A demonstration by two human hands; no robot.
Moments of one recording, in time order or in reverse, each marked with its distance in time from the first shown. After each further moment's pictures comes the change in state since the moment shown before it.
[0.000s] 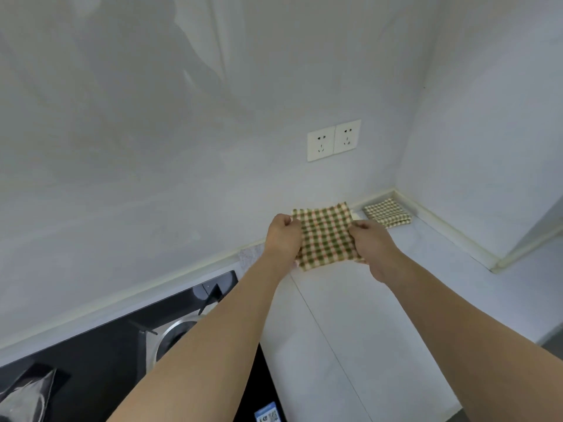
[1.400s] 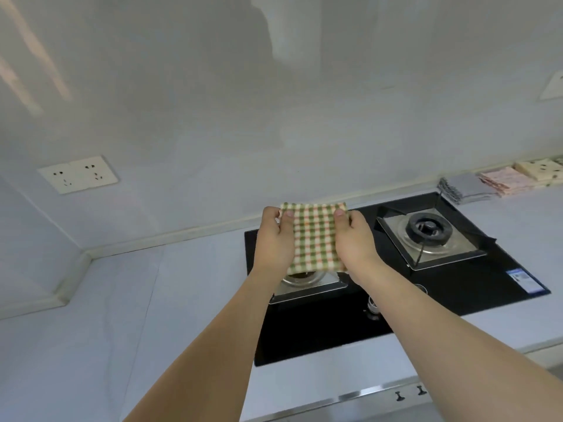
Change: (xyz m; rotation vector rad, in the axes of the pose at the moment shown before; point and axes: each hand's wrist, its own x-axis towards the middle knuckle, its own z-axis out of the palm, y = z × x) left_hand -0.321 -0.209 -0.640 0.048 0.350 0.258; right_hand -0.497 0.055 0.541 0.017 -0.152 -0.296
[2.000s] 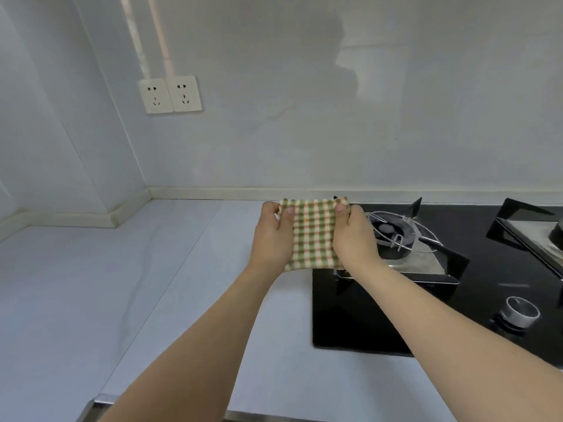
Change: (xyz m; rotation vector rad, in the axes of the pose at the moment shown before) left_hand 0.001 -0.228 -0.099 0.018 0.278 0.068; right_hand -0.017 0.152 0.190 -0.174 -0.159 -0.370
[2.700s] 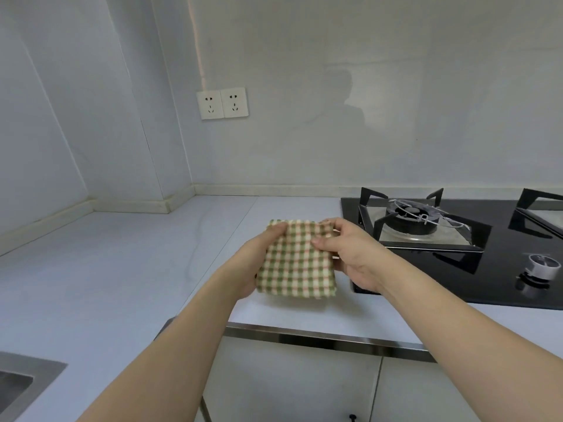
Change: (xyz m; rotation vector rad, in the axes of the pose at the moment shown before) left_hand -0.097 -0.046 -0.132 -0.272 -0.329 -0.459; right_hand -0.134 -0.024 0.023 0.526 -0.571 0.210
